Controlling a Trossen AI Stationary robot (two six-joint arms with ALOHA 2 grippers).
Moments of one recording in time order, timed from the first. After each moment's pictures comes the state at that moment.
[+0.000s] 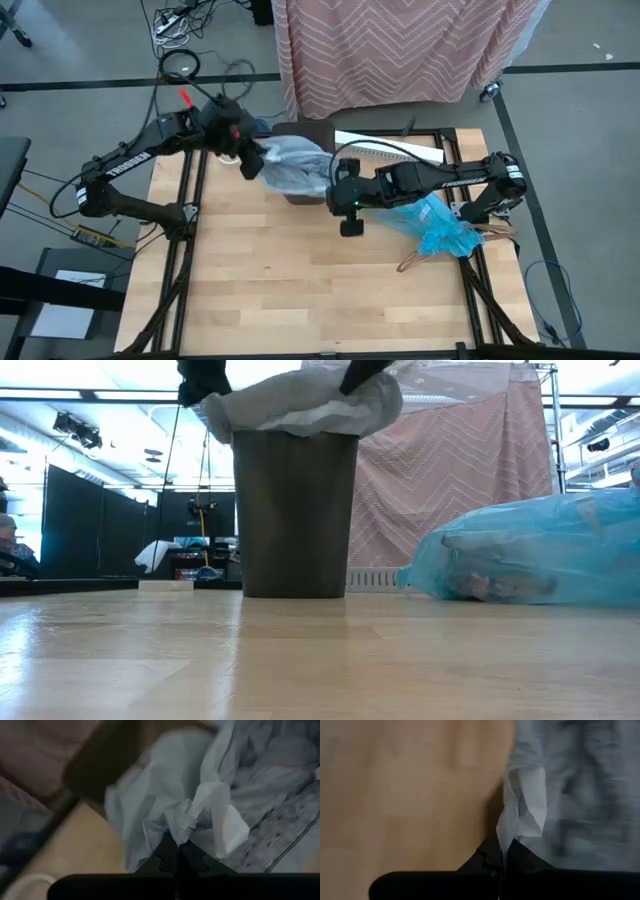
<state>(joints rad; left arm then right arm) 0.44 1.21 1.45 -1.02 0.02 -0.13 0.14 1.68 1.73 -0.94 0.37 -0.13</state>
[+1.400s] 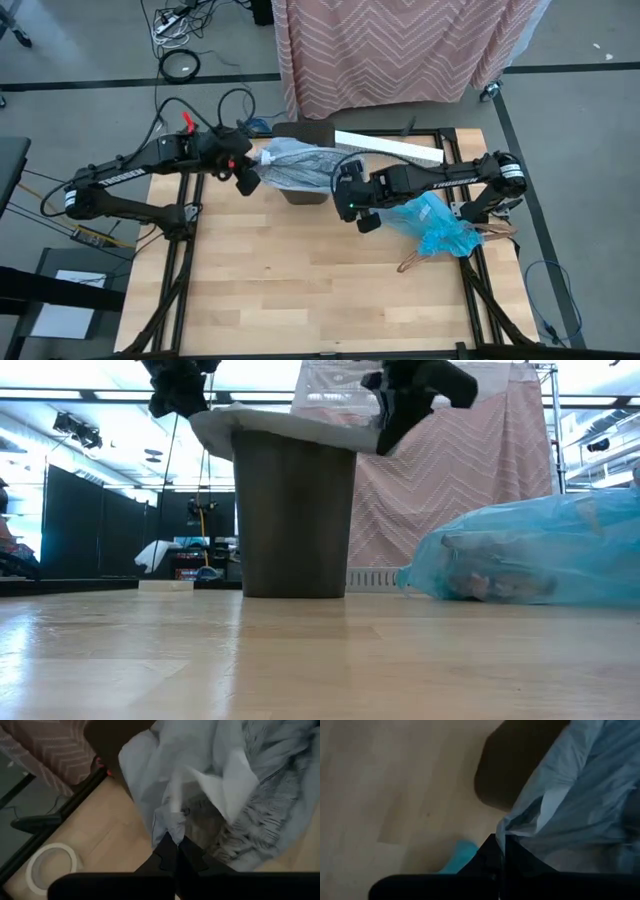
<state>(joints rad) 0.29 1.08 1.22 -0.98 -0.22 -0.27 0.09 1.67 1.56 -1.02 0.42 -0.40</state>
